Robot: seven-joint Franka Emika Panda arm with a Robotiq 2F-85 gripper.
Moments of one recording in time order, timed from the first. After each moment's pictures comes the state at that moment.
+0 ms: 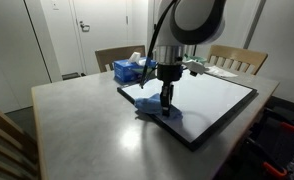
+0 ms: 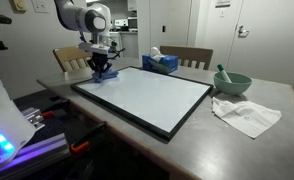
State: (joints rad) arm 0.12 0.40 0.29 -2.36 0.08 2.65 -0.29
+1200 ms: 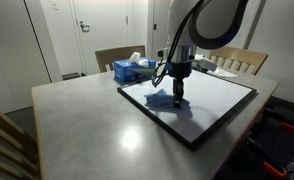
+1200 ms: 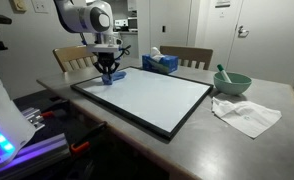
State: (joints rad) arm 0.11 0.35 0.20 -2.44 -0.13 2.70 -0.35
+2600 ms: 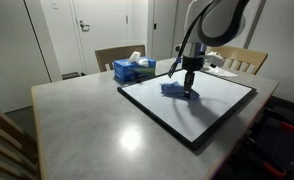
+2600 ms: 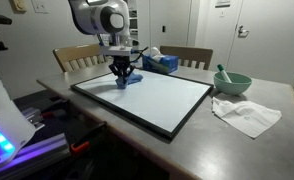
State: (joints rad) arm -0.02 0.33 0.12 -2.48 -0.10 2.77 -0.32
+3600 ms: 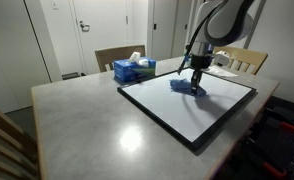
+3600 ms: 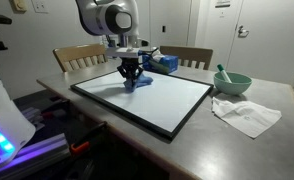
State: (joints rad) arm -0.08 0.32 0.06 -2.51 -0.10 2.81 -0.32
